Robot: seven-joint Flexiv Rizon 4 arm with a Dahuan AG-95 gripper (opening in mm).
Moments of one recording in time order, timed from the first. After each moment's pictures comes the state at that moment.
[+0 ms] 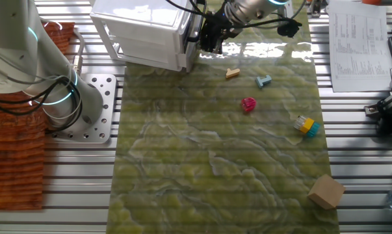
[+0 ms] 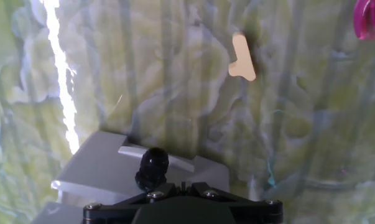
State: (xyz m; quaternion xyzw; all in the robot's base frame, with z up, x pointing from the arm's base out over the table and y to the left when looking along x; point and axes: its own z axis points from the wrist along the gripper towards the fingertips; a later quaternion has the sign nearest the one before) arm 0.374 0.163 0.079 0.03 -0.97 -0.06 0.24
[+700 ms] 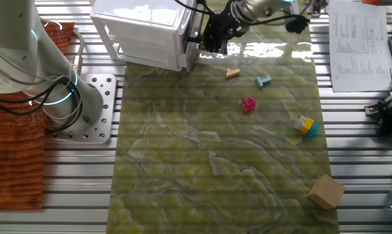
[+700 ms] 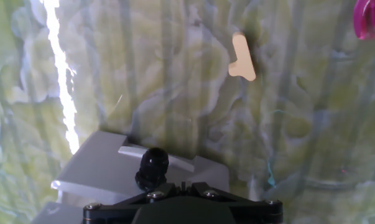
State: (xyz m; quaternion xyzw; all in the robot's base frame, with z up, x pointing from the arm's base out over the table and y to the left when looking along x) arm 0.381 0.159 0.080 0.06 -0.96 -0.06 0.27
